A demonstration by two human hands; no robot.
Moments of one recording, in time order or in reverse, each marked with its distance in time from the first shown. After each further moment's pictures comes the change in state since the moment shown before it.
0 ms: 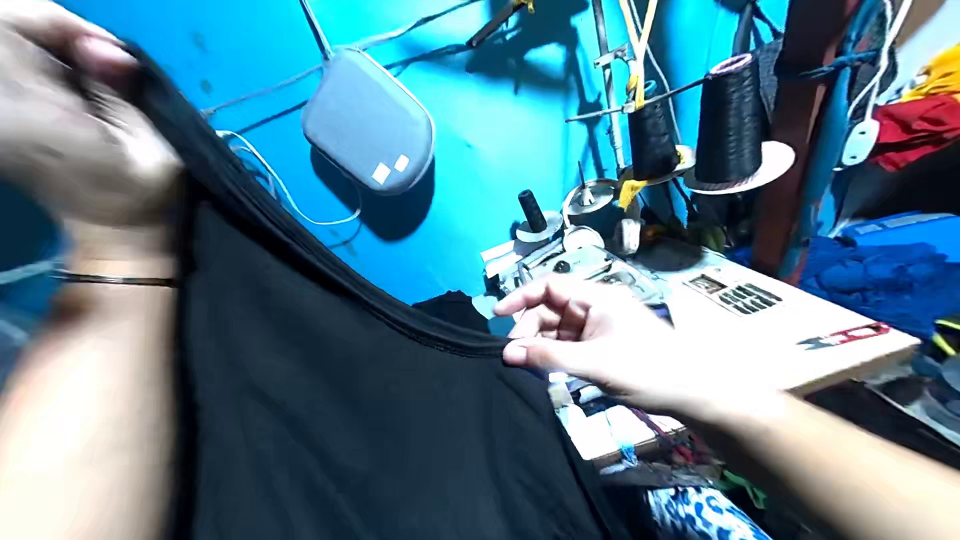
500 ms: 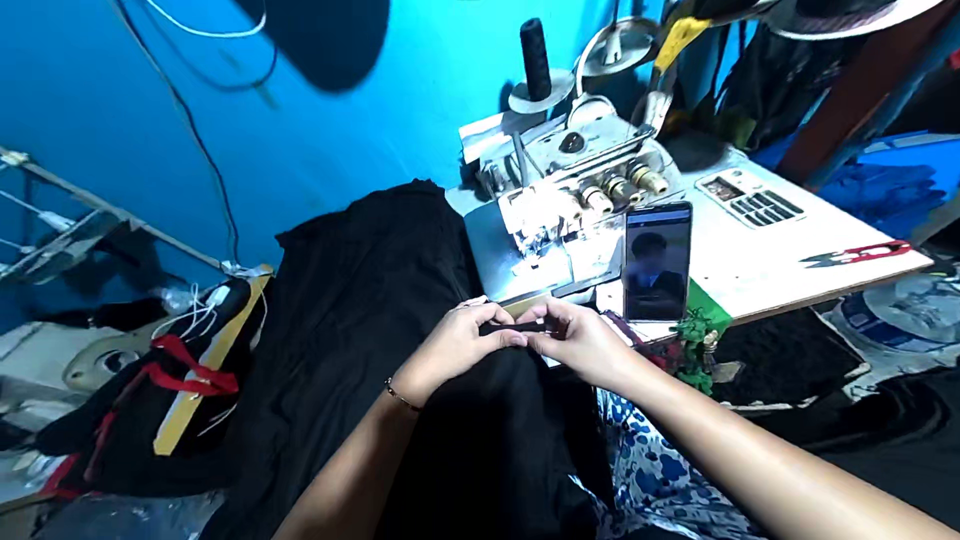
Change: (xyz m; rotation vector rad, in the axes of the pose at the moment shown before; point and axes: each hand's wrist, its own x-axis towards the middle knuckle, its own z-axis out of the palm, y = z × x) left_hand -0.287 0.290 0.021 -1.246 -1.125 -0.593; right_hand -0.078 0.172 0.028 -0.190 0.076 0.441
